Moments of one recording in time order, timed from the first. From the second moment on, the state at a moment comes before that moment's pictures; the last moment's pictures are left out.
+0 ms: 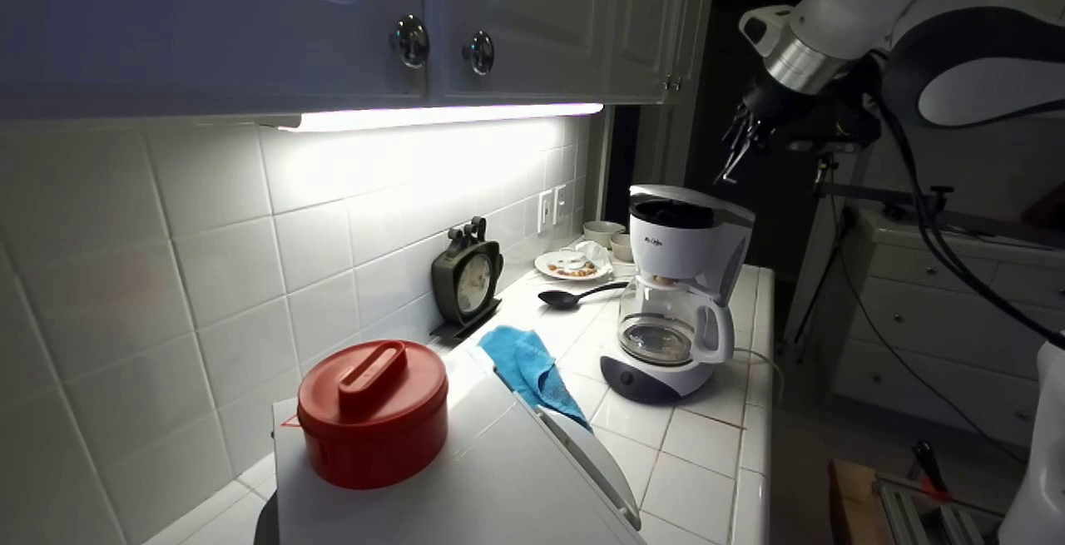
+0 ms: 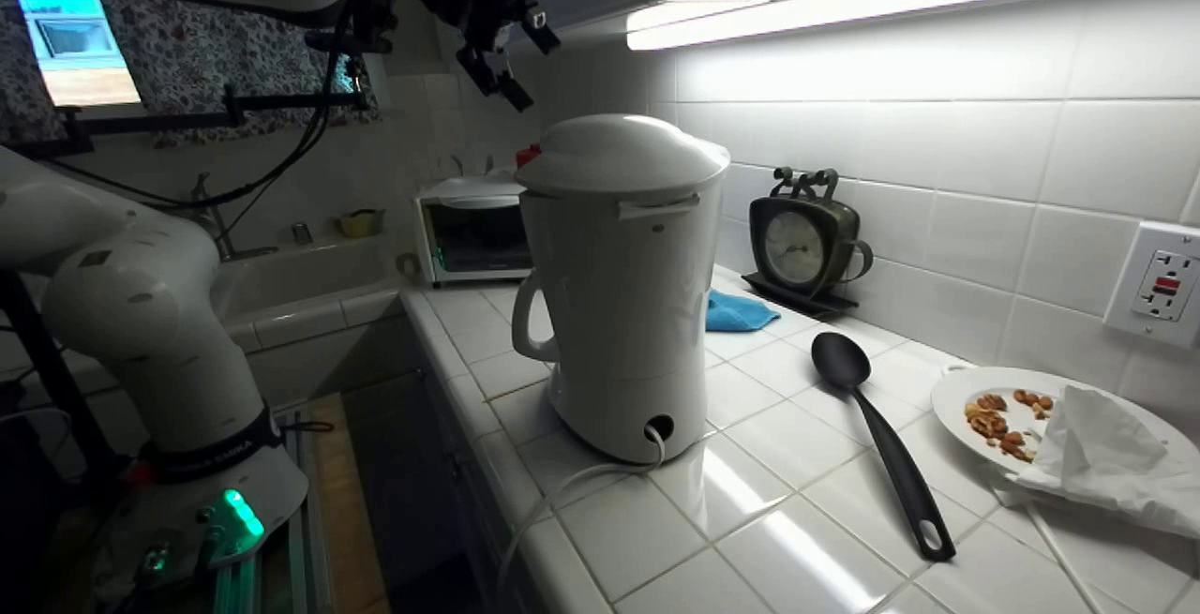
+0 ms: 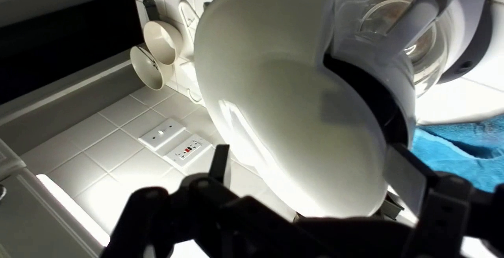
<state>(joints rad) -0.07 -0.77 -0.09 -2.40 -0.68 2.09 -0.07</state>
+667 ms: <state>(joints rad) -0.06 -0.63 -0.09 -2.38 -0.68 2.22 -0.08</state>
